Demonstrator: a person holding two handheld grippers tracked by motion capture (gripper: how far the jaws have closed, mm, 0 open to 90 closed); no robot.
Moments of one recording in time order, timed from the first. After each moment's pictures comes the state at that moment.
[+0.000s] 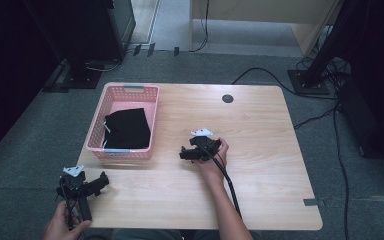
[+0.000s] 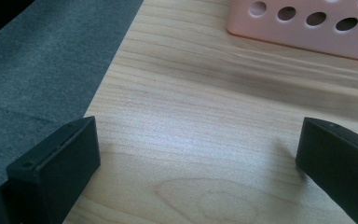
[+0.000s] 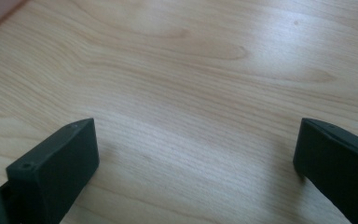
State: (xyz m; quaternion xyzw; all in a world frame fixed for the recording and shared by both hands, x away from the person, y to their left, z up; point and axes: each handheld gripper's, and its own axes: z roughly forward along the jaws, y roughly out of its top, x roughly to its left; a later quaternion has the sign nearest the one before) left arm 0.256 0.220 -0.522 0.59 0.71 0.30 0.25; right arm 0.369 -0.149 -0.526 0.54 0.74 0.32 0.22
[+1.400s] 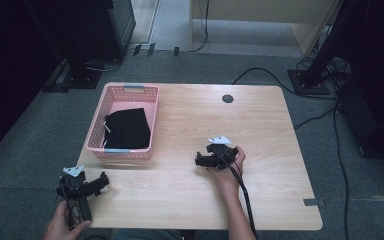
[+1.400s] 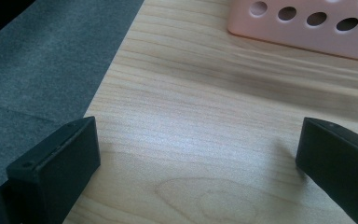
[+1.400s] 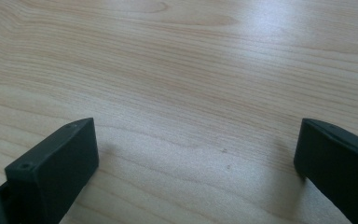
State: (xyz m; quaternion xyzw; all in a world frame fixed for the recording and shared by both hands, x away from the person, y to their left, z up) left arm 0.255 0.219 -0.522 0.59 0.71 0.30 0.25; right arm 0.339 -0.197 -0.526 0.57 0.72 0.31 0.23
